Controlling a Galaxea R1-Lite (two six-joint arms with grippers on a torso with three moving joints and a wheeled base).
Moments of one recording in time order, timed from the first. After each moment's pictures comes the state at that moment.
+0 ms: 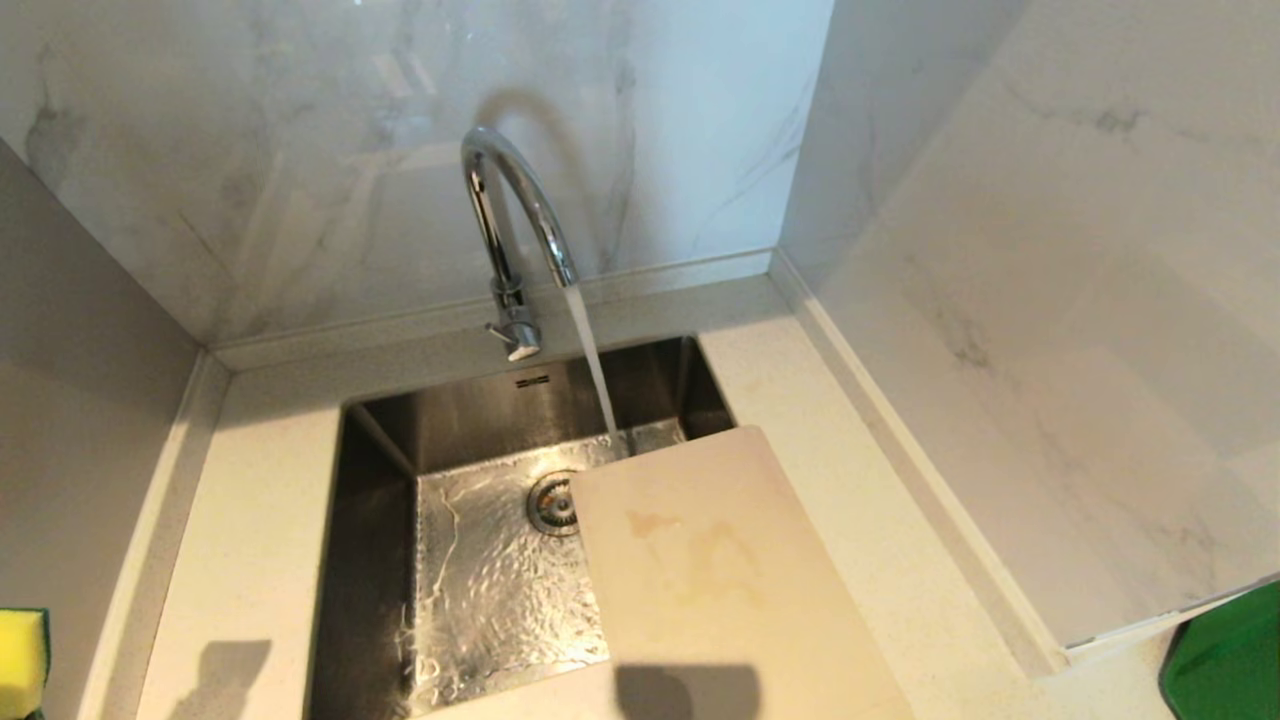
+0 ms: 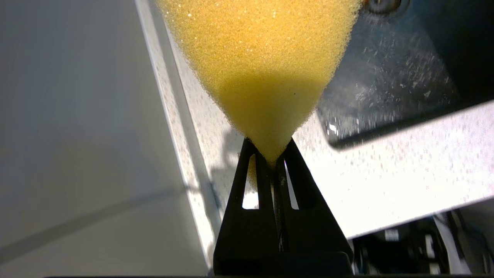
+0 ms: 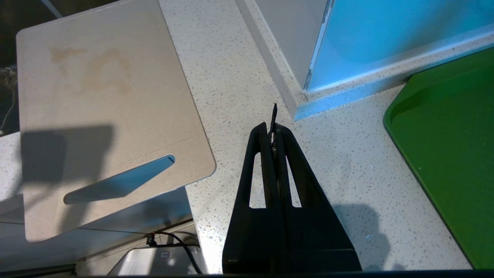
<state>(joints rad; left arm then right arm) 0.00 0.60 -0.10 -0.17 0.06 0.12 -0.01 0.00 -0.03 0.07 -0.03 0.05</state>
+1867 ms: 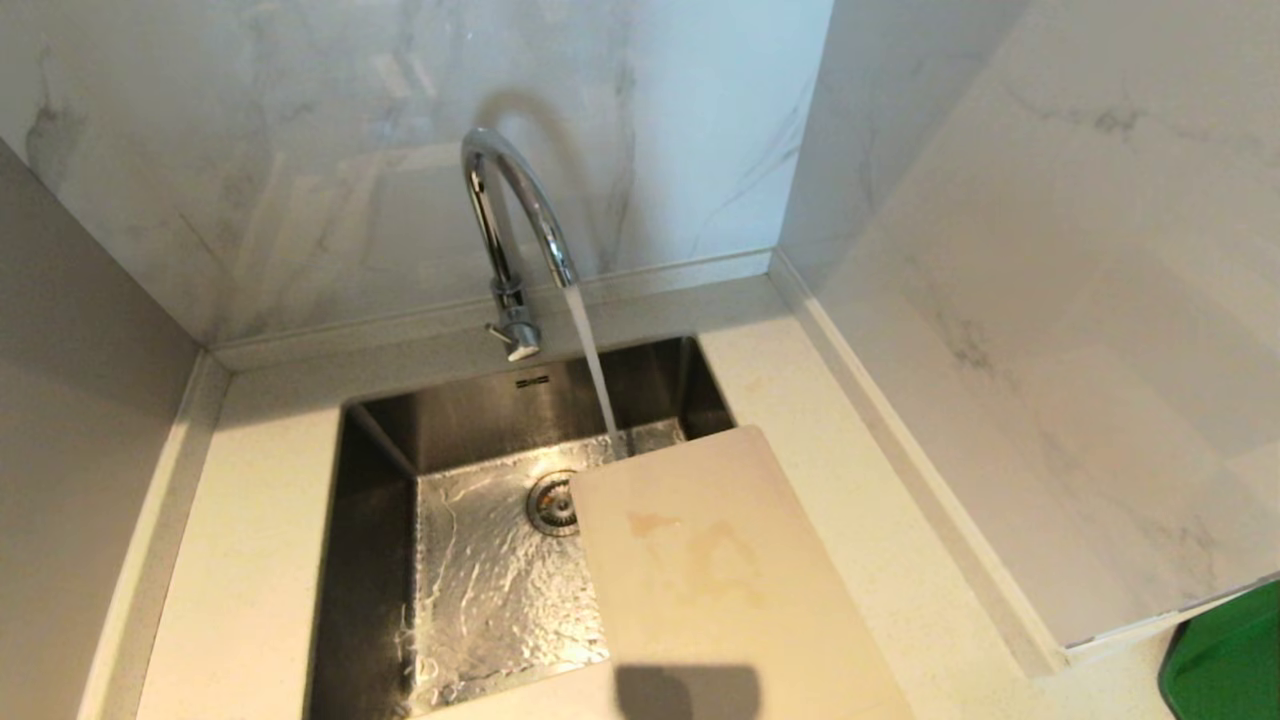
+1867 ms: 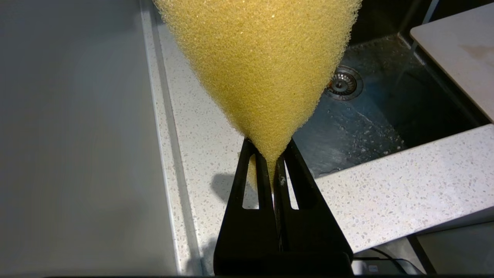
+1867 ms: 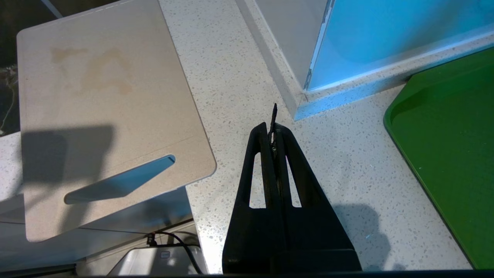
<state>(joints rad) 0.02 0.00 0.00 0.00 -0.01 0.06 -0.01 0.00 -0.03 0.07 -0.03 0.05</state>
